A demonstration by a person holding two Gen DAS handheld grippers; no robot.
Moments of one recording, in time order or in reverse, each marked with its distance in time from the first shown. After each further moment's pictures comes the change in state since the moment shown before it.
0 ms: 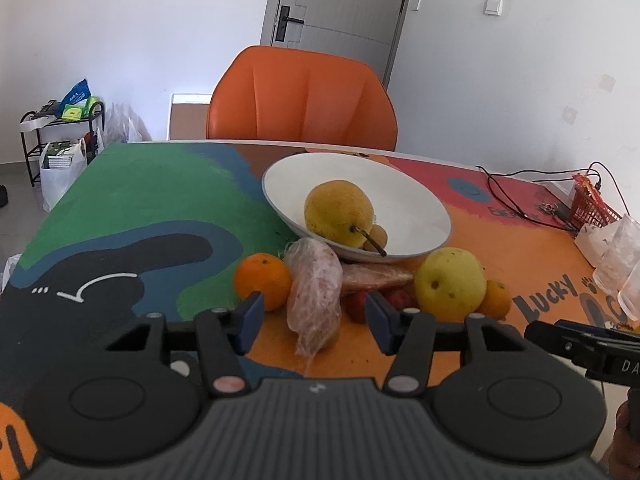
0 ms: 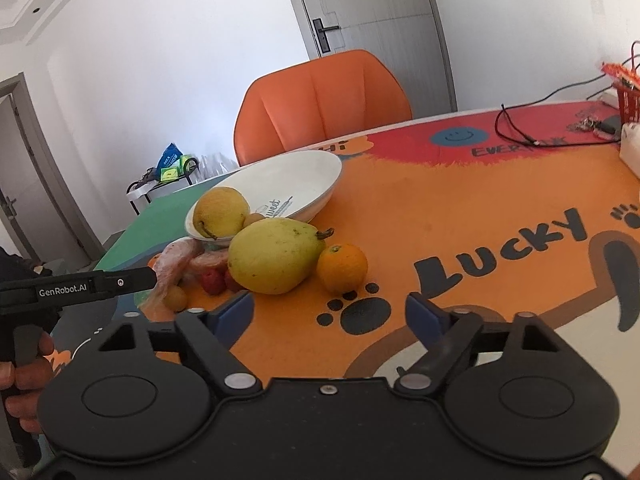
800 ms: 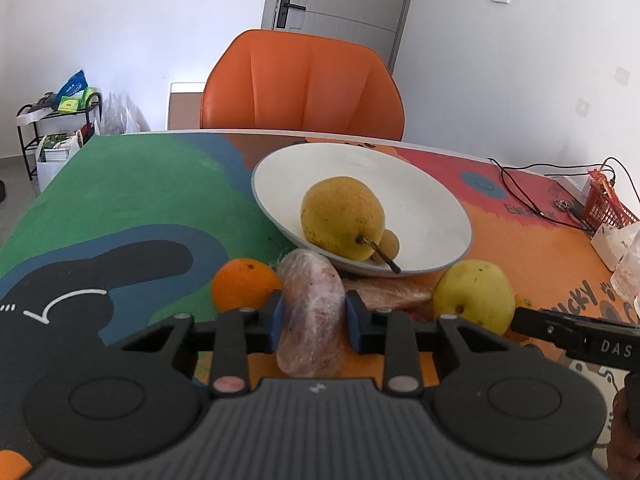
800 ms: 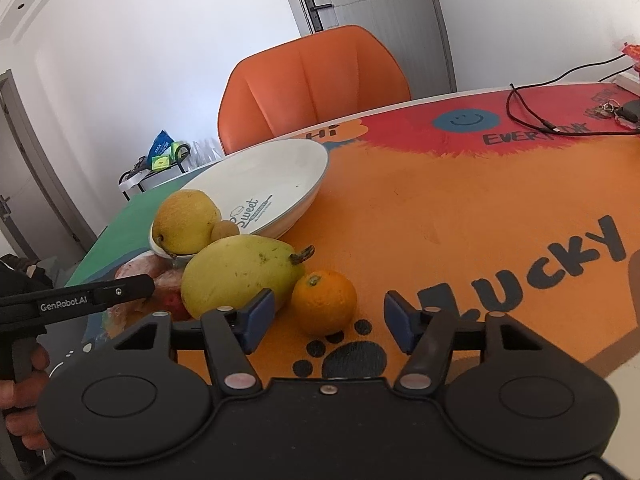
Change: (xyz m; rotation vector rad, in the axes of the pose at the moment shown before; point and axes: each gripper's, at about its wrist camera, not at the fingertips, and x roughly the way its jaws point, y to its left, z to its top) left arm 0.037 -0.002 0.010 0.001 0.032 0.009; right arm 0.051 -0.012 0.021 0.013 0.060 -0.009
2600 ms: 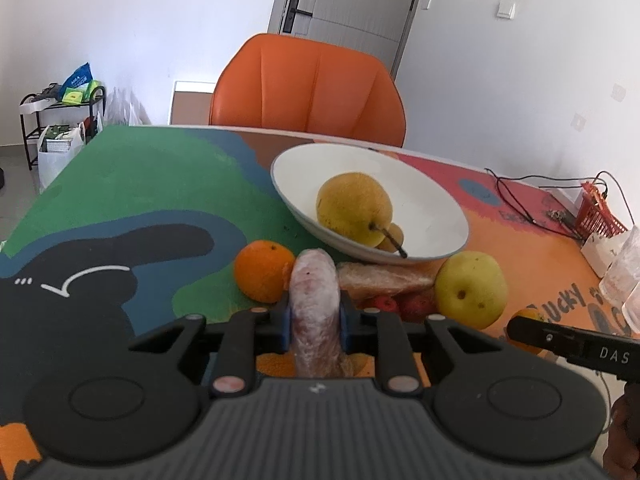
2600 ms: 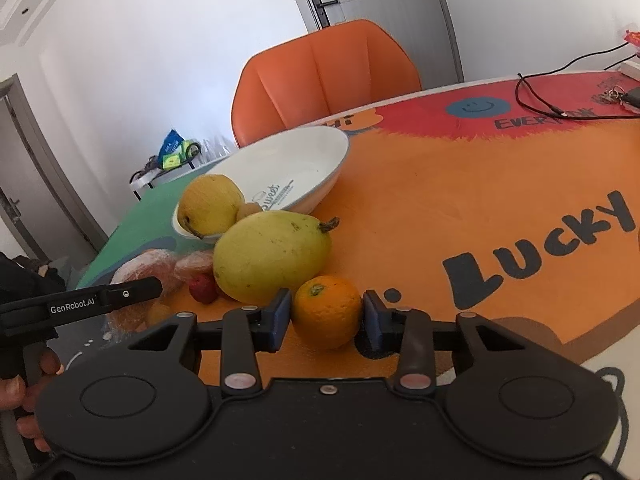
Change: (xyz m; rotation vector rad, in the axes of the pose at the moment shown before) left arm -0.022 0.019 -0.011 -0.044 -0.025 -0.027; right arm -0.017 0.016 -0.014 0.014 0.001 0.036
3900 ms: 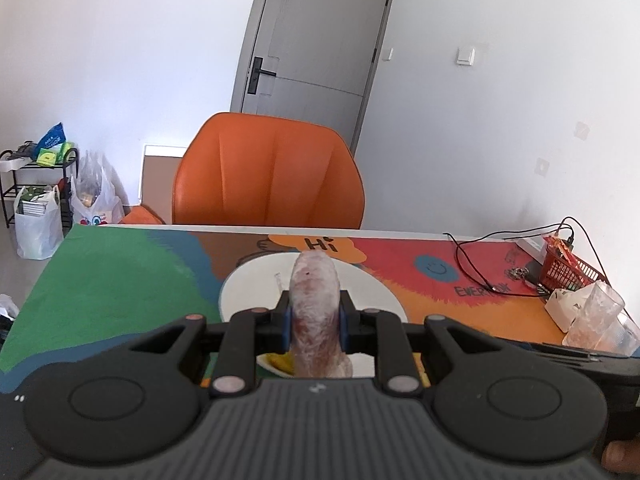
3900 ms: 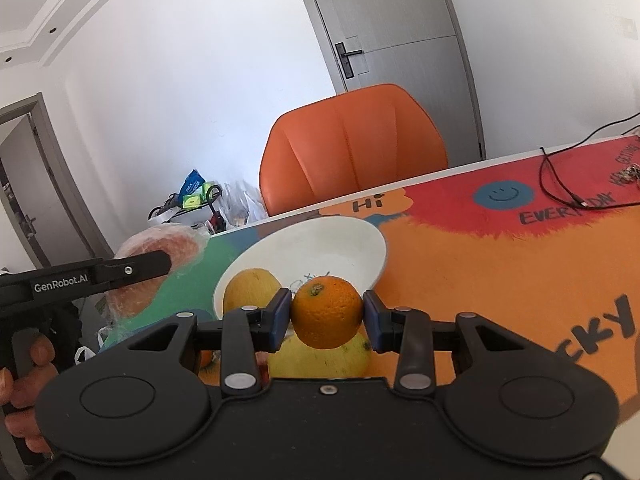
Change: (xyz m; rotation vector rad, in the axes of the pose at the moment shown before) left arm -0.019 -0.039 0.068 0.061 -0.156 -0.079; right arm -0.011 0.023 0.059 -0.048 -0.126 0.048
